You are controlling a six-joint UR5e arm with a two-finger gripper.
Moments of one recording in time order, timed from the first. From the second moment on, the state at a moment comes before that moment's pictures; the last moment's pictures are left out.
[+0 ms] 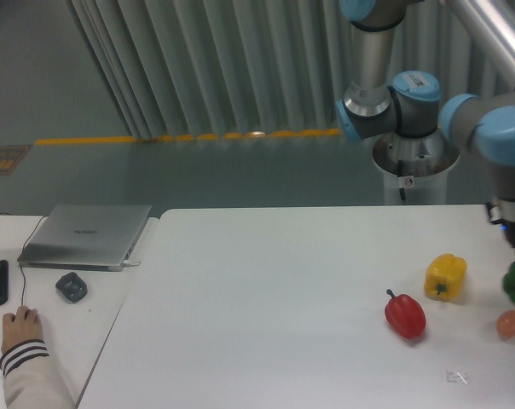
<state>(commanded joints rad) 2.66 -1.89 -1.48 -1.12 1.70 1.81</state>
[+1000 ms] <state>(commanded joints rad) 2.88 -1.88 -1.57 -1.11 1.46 2.00</state>
